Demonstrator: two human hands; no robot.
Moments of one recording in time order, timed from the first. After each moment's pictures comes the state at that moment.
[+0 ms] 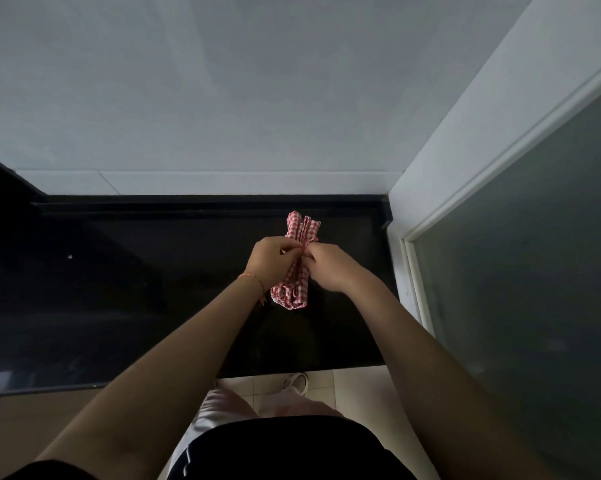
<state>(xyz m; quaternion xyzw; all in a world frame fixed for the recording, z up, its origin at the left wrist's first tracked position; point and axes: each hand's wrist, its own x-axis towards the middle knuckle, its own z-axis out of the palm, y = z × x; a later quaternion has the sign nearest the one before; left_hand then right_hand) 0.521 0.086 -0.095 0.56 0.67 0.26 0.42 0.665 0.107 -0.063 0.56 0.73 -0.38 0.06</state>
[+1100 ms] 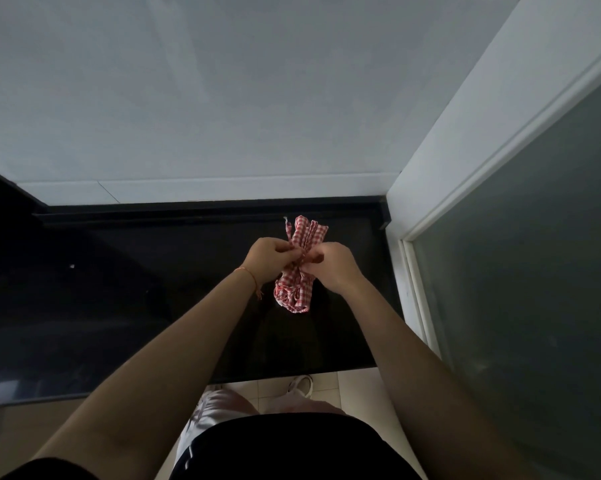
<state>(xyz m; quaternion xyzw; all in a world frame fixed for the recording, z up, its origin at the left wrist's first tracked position) 0.515 0.097 -0.088 0.47 0.66 0.23 0.54 0.673 0.106 -0.078 0.61 0.67 -0.41 -0.08</state>
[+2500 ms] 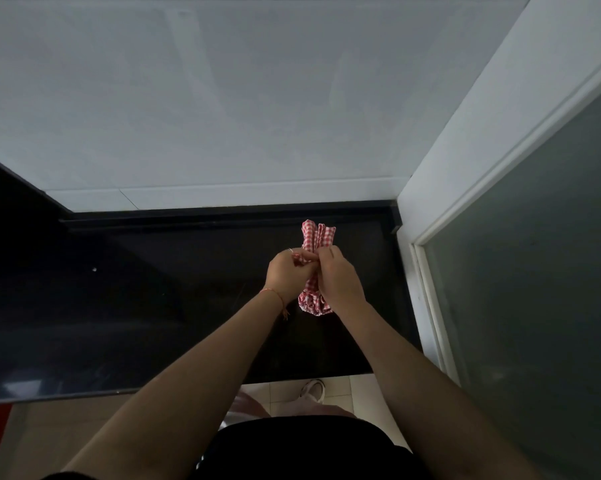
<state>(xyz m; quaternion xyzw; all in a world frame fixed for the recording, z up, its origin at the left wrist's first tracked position) 0.539 0.078 -0.091 0.47 0.68 0.28 0.49 0.660 0.089 -0.119 0.59 0.77 -0.21 -0.13</state>
